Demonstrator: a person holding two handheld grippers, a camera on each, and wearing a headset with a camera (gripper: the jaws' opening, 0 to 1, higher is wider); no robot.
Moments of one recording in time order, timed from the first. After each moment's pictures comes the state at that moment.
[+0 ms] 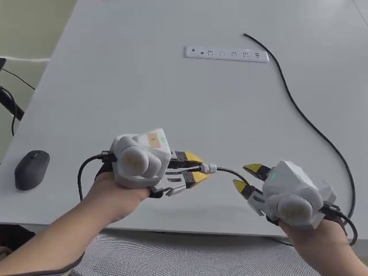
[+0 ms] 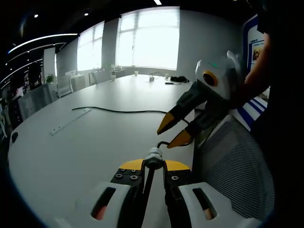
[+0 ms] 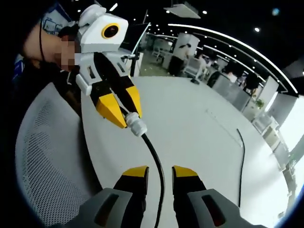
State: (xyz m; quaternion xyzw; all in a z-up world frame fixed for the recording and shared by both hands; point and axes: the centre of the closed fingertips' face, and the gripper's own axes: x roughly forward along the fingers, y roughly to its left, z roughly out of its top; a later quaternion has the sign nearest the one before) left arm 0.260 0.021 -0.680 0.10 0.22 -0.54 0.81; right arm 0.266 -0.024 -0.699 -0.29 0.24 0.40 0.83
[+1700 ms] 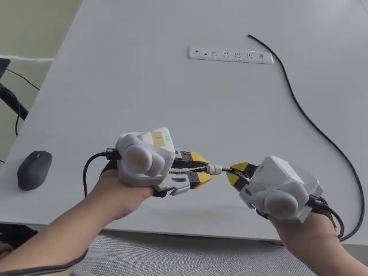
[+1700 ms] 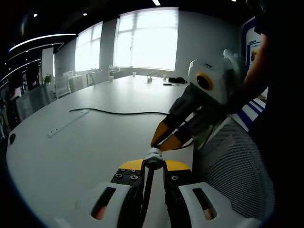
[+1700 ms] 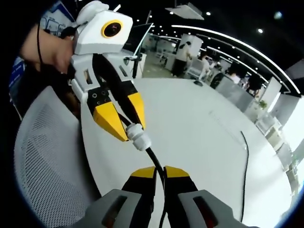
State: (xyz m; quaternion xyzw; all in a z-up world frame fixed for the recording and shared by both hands) left arm 0.266 0.014 -0.678 0.10 0.22 -0.55 0.80; right arm 0.283 -0.023 -0.708 -0.25 0.27 0.39 0.85
